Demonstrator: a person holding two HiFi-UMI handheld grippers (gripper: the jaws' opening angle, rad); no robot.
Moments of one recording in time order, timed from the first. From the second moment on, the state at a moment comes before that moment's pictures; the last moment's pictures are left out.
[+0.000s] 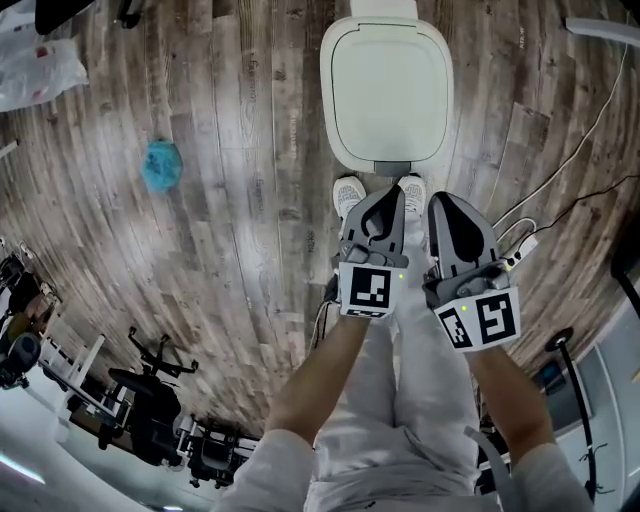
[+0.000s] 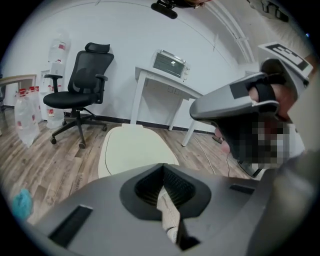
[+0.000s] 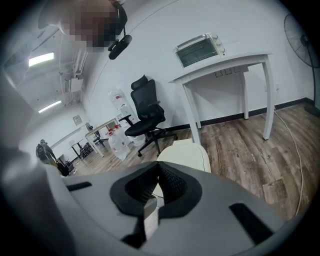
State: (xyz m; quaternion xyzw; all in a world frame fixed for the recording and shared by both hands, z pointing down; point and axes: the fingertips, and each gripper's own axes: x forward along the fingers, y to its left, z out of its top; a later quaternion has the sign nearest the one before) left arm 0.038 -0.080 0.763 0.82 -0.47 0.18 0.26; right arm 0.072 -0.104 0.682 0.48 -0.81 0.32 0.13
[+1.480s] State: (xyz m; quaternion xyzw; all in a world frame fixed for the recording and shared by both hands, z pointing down) left arm 0.048 -0.079 0.821 0.81 -0.47 0.20 0.27; right arm 0.073 -0.085 0.724 0.49 -0.79 0.36 0.12
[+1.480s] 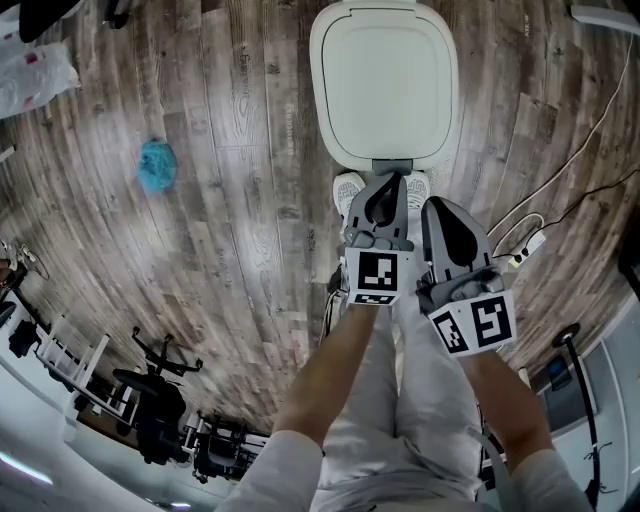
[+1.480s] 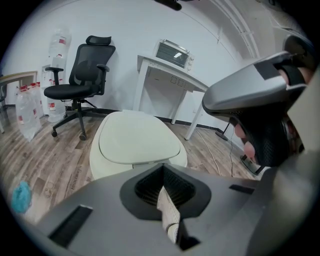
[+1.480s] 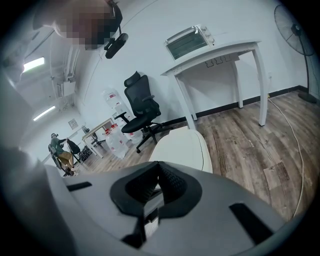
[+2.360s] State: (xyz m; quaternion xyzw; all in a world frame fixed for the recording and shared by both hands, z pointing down) left arm 0.048 -0.079 0.824 0.81 -0.47 0.21 0.27; right arm 0.070 -0.081 0.731 0.48 -0.79 0.37 0.13
